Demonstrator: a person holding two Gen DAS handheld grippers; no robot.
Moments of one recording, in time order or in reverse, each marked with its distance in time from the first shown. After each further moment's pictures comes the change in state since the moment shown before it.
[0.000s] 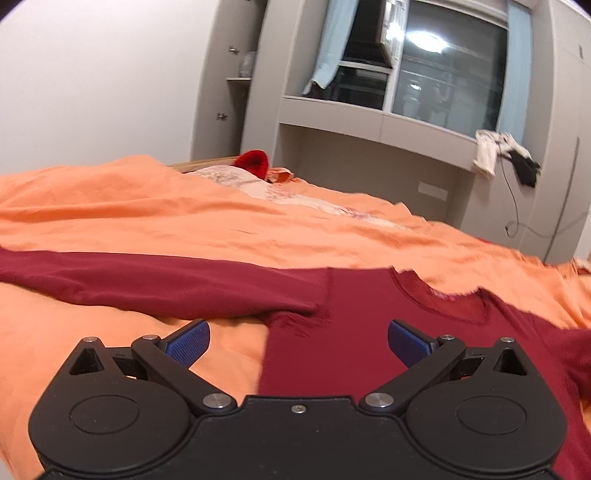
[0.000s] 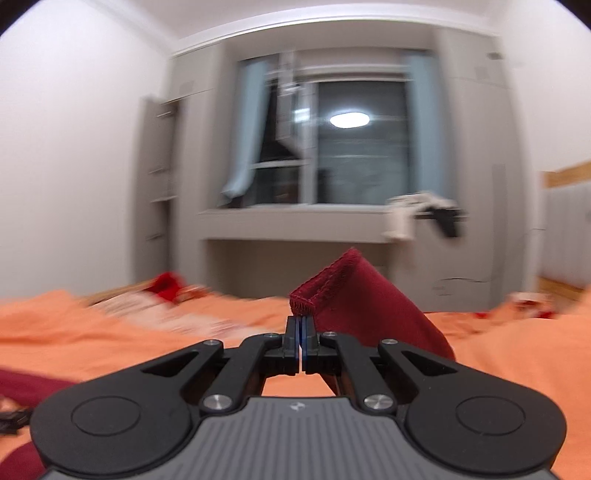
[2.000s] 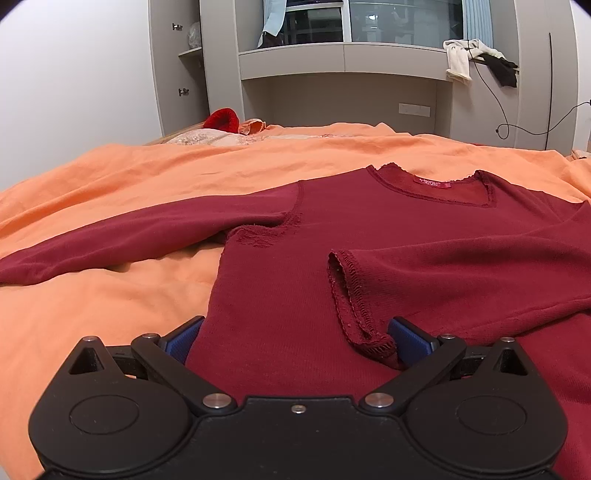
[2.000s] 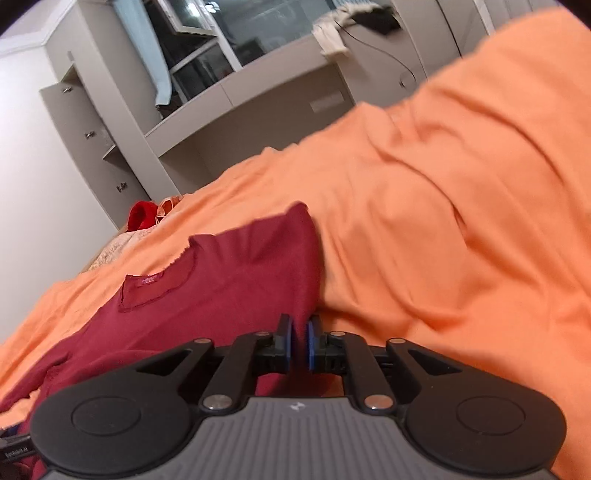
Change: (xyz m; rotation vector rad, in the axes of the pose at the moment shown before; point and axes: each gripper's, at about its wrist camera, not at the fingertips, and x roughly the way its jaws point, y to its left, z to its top) left arm 0.039 -0.040 -0.054 0.264 0.174 0.022; right arm -0.002 -0.142 -0.145 0.541 0.441 0.027
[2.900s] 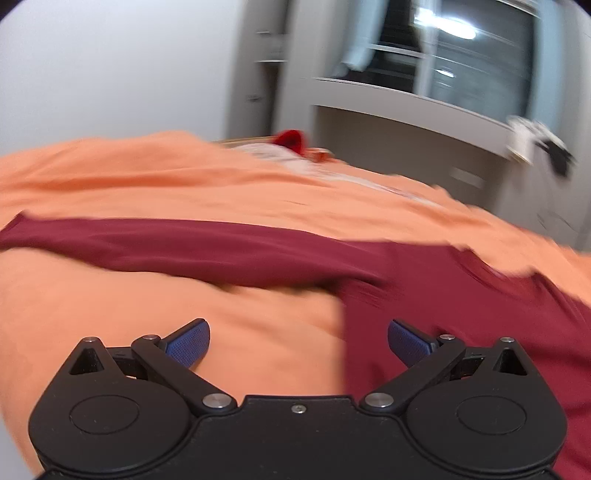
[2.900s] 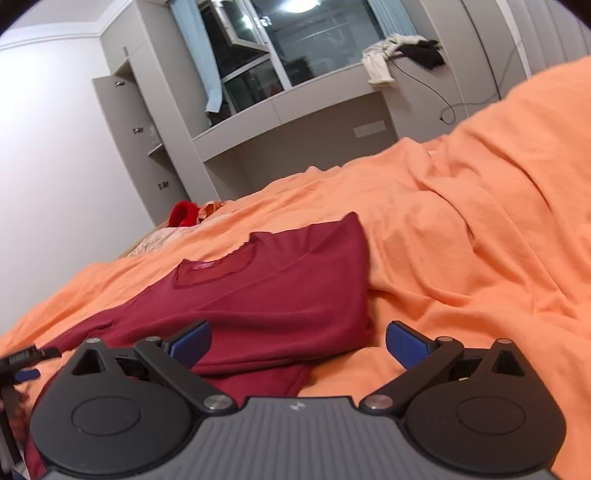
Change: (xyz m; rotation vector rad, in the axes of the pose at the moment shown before) left arm -0.014 0.099 0.011 -0.308 -0.100 0.088; right arm -0.061 0.036 -0.028 -0.168 -0.081 0.077
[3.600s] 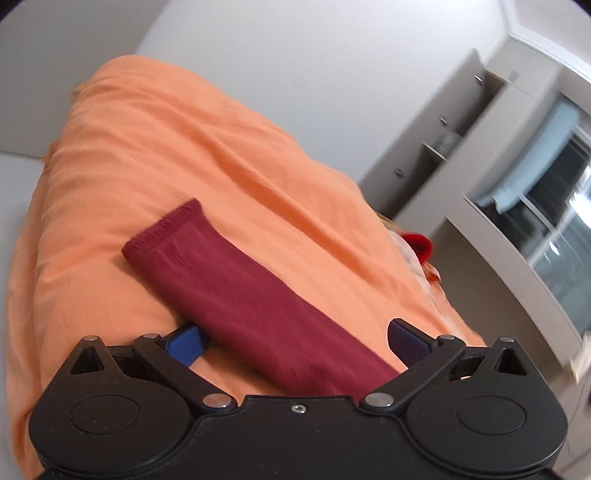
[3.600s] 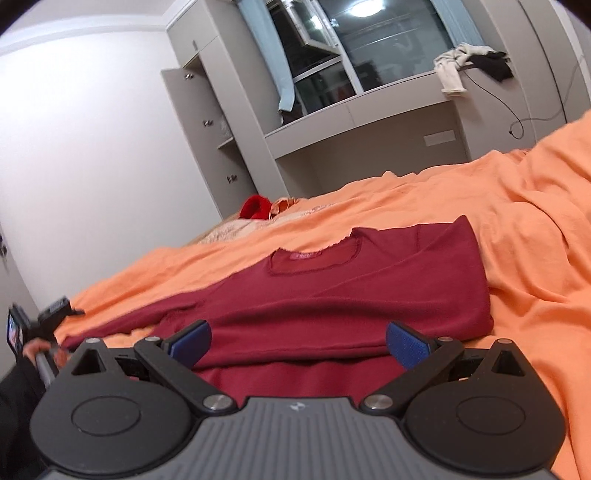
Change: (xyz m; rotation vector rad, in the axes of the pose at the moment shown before) left arm 0.033 0.207 0.050 -0.635 -0.165 0.139; right arm -0.009 0.068 -0.015 -0.094 -0.004 0.197
